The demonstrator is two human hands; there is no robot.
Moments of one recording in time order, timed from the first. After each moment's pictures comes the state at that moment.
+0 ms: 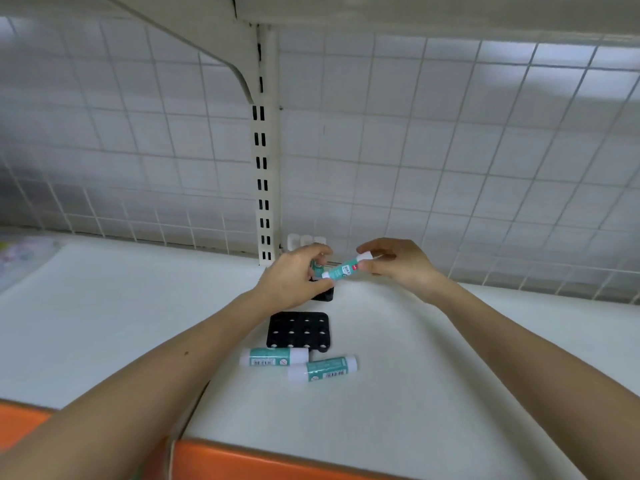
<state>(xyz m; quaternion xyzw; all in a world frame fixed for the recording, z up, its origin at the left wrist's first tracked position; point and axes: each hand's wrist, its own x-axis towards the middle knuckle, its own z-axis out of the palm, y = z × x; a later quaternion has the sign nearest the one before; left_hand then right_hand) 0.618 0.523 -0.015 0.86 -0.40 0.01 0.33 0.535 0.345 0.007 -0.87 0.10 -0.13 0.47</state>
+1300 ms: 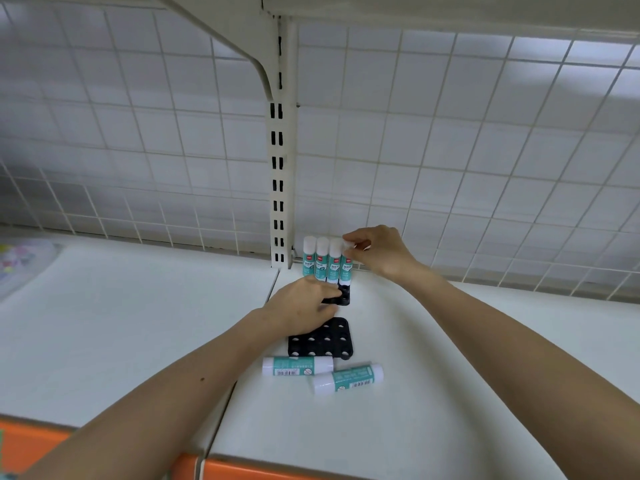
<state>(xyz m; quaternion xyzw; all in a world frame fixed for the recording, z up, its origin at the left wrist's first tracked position) 0.626 0.537 -0.036 0.87 -0.46 -0.06 0.15 0.589 0.378 0.013 -0.93 0.11 -0.14 0.31</state>
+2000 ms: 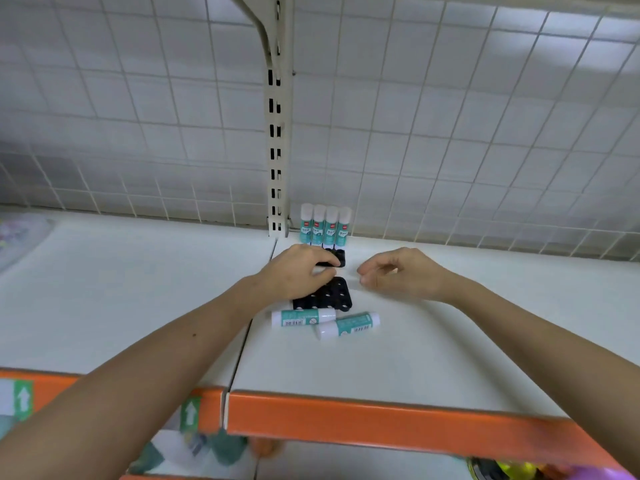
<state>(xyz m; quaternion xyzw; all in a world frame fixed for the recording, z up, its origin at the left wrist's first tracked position) 0.611 0.561 -0.026 0.83 -0.50 -0.04 0.22 0.489 0.401 0.004 -0.94 0.11 0.01 0.34</state>
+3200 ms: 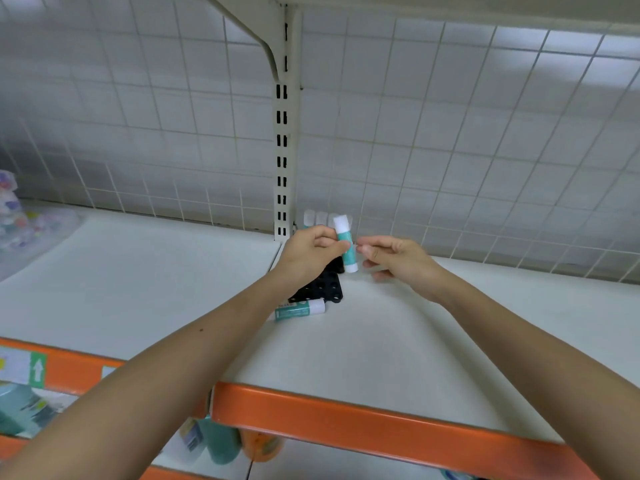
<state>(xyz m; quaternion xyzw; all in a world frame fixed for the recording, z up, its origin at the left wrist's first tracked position) 0.581 0.537 -0.006 0.76 -0.26 -0.10 0.59 0.503 0.387 0.003 -0.82 0.10 -0.05 0.56</state>
